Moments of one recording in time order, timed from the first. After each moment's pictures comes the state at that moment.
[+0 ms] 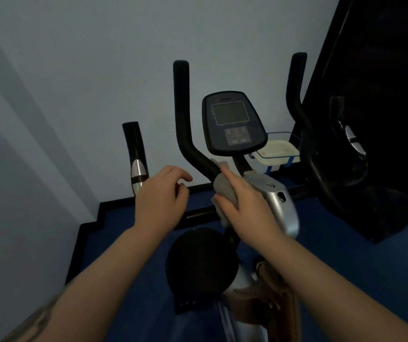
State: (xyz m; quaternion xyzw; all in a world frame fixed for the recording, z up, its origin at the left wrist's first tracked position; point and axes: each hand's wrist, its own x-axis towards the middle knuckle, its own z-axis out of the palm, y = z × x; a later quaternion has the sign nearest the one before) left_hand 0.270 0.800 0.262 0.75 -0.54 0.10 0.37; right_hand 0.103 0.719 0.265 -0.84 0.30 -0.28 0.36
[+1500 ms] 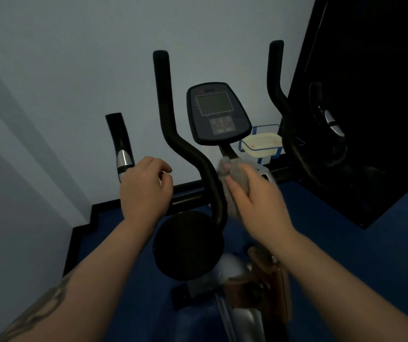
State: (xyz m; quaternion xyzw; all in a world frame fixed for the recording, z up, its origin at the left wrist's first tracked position) left_hand 0.264 0.800 0.255 0.76 -0.49 0.19 0.38; right_hand 0.061 0.741 0.276 -0.82 0.35 -0.36 0.28
